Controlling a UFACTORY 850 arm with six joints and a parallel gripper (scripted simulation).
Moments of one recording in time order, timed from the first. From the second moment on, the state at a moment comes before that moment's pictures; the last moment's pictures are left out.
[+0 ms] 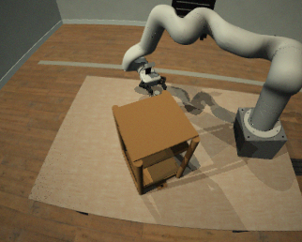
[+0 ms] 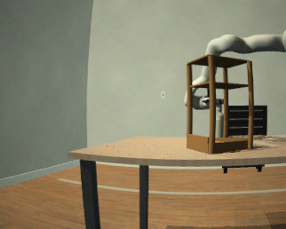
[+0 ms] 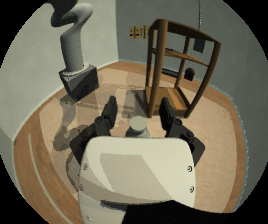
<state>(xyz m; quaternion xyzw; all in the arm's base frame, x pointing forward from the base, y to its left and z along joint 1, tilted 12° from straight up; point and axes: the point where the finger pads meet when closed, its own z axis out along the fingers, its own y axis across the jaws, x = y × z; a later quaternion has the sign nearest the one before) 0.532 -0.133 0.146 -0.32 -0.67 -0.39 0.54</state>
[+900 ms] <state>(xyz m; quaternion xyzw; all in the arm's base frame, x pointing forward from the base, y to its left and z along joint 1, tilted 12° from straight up) 0.548 -0.134 0.075 -0.32 -0.67 -0.39 0.54</state>
